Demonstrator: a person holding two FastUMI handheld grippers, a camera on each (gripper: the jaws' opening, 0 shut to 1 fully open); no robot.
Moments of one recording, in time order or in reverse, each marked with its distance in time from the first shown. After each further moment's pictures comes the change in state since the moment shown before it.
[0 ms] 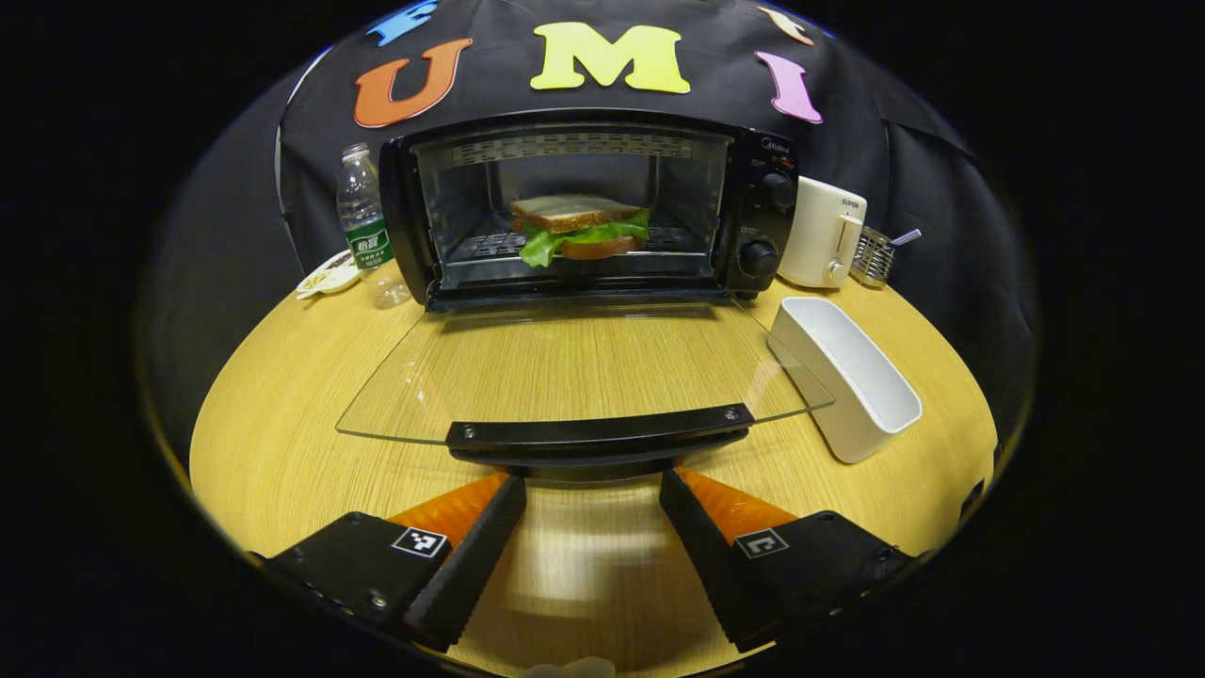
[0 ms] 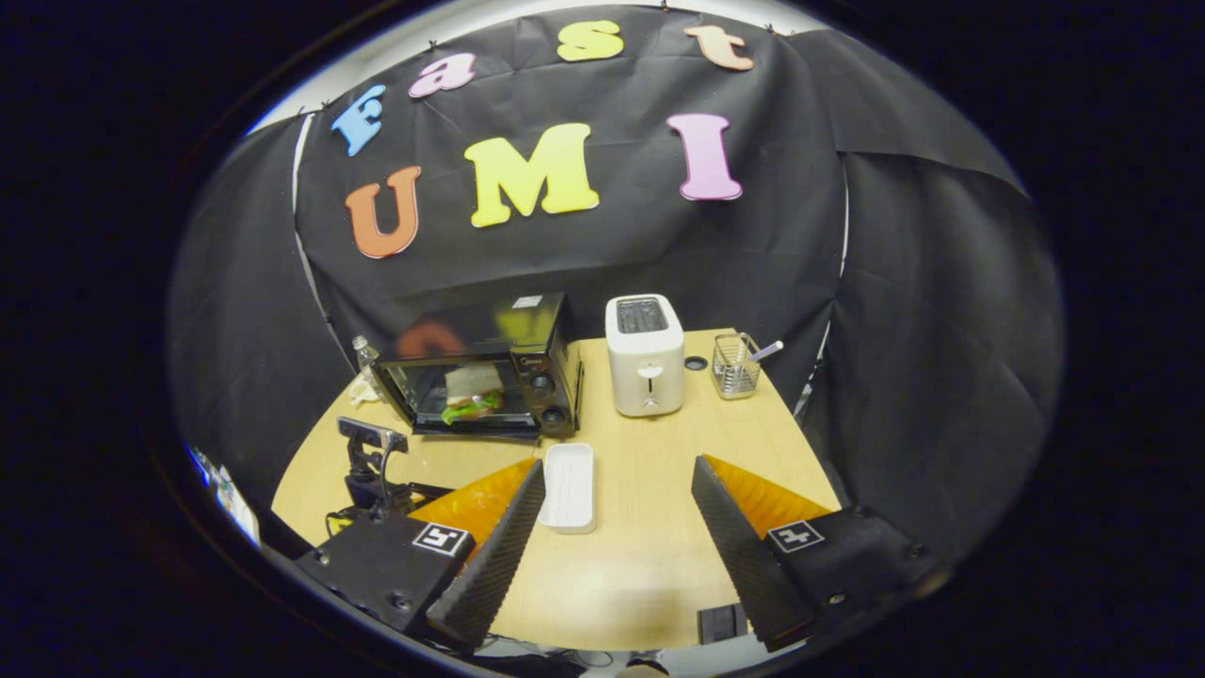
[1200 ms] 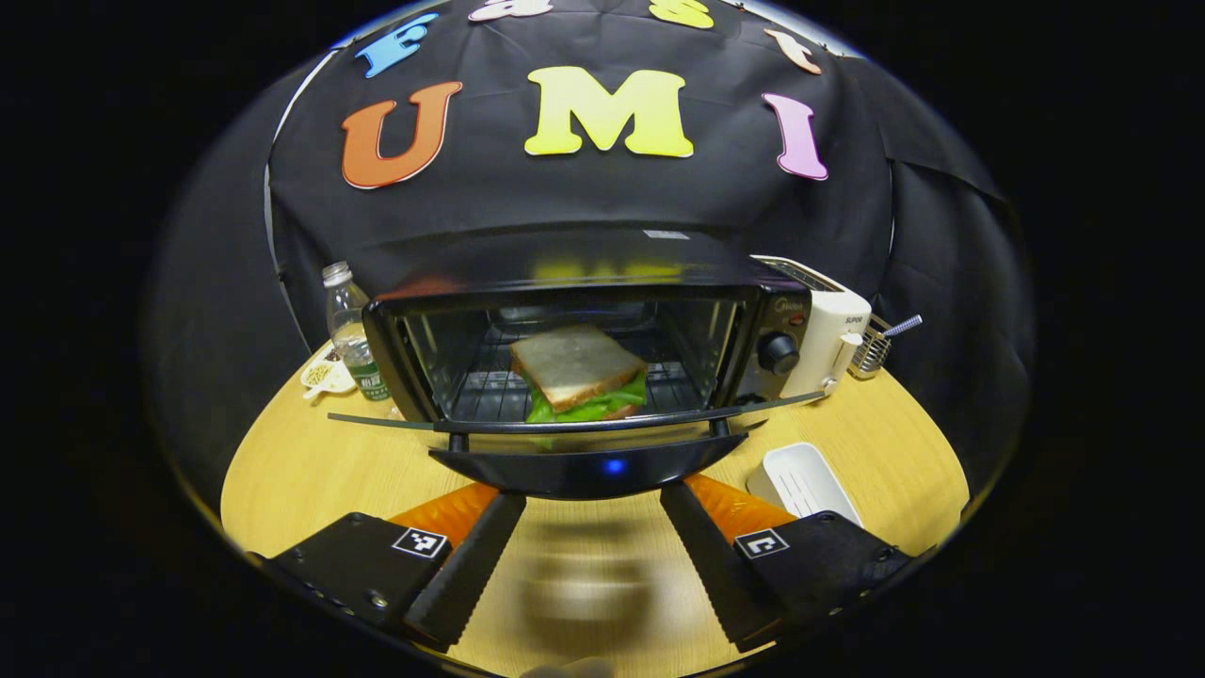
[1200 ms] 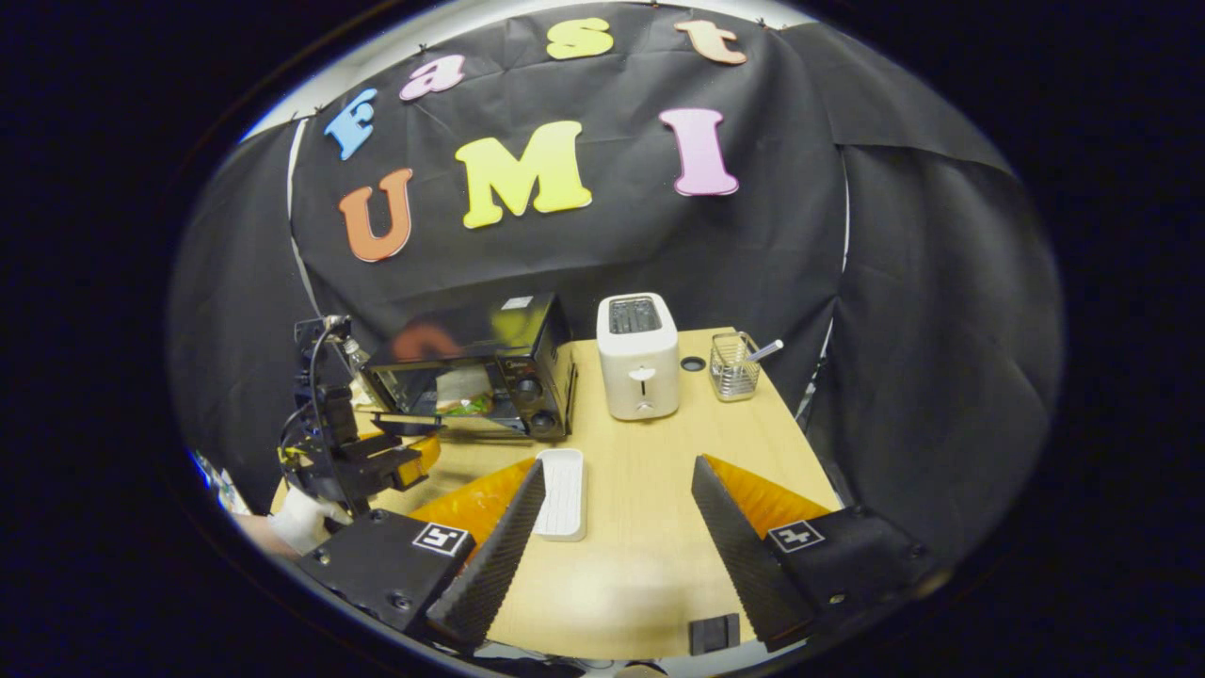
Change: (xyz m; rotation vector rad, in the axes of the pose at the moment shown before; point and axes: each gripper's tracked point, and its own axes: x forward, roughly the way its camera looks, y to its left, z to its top) left arm -0.013 0.006 0.151 0.033 -0.176 0.005; right arm 0.018 -0.021 0.003 0.021 0.000 0.009
